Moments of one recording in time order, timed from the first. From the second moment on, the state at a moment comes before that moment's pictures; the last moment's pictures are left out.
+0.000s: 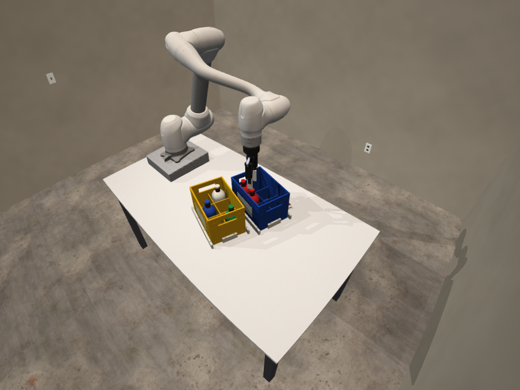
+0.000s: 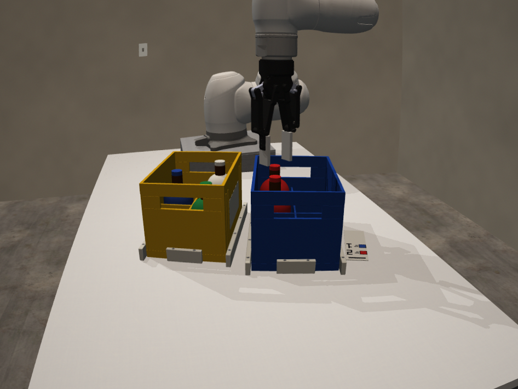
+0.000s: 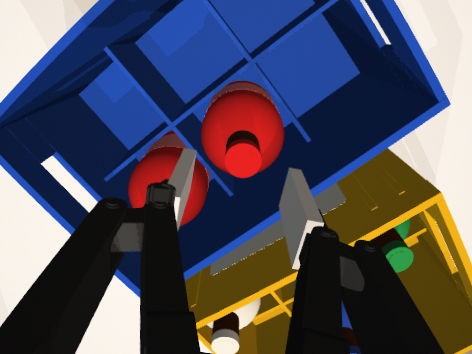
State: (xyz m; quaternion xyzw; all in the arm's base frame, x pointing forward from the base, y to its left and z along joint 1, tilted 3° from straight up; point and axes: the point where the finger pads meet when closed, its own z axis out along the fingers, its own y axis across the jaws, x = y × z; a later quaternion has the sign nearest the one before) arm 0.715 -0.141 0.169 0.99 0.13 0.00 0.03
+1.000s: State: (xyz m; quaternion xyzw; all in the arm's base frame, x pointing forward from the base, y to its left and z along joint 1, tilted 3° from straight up) arm 0.715 -0.139 0.199 0.99 0.13 0.00 0.03
